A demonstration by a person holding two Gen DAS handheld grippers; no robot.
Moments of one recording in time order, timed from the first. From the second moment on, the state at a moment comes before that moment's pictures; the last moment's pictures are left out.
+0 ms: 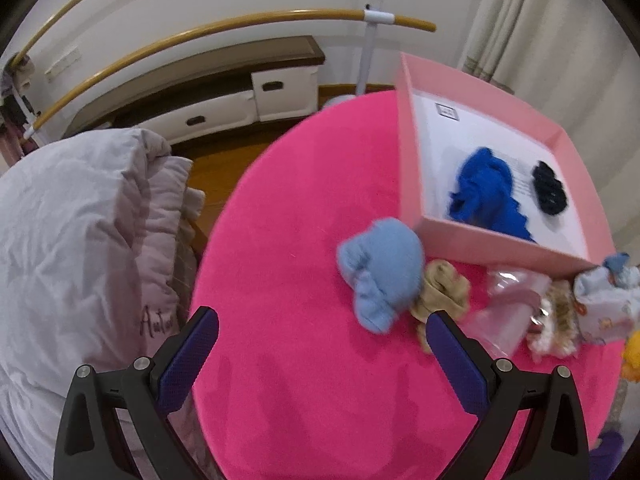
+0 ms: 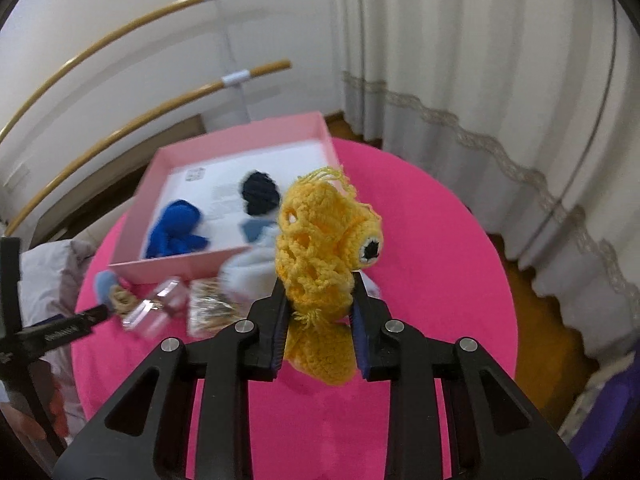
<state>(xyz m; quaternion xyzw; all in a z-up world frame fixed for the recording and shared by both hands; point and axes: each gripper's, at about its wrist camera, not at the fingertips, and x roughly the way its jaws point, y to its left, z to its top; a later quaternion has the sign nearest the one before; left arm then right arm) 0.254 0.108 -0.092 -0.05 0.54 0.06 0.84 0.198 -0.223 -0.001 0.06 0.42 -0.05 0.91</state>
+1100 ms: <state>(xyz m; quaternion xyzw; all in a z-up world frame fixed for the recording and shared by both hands) 0.283 0.080 -0.126 0.01 0.52 0.01 0.85 0.222 -0.231 -0.031 0.06 0.46 -0.06 0.88</state>
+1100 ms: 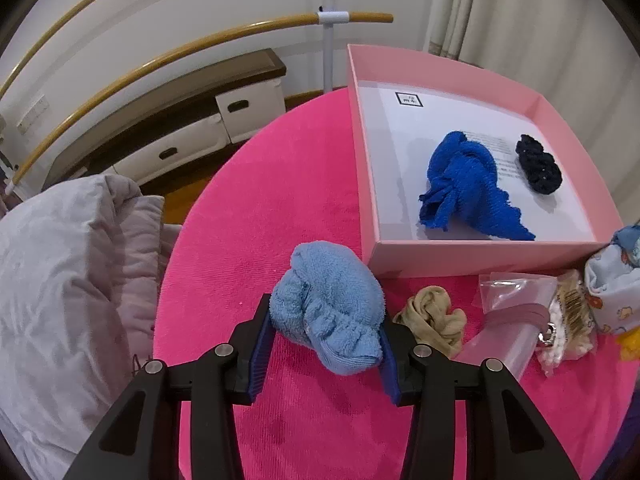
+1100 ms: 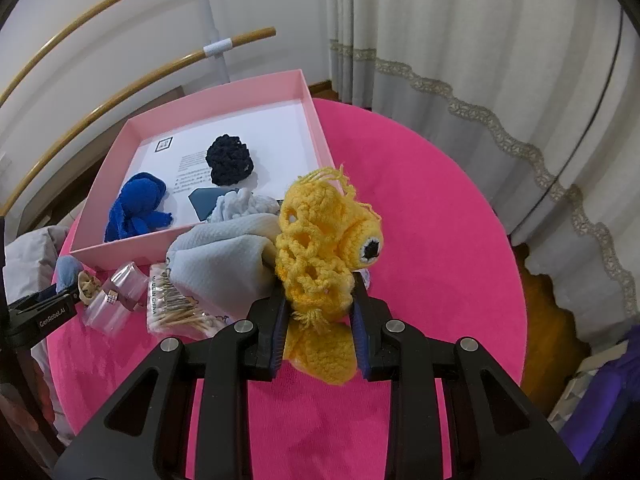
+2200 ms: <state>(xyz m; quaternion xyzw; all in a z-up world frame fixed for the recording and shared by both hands) 0.151 0.017 0.030 0.03 0.39 -0.02 0.92 0.165 -0.201 0.064 0.03 0.33 0.00 0.94</state>
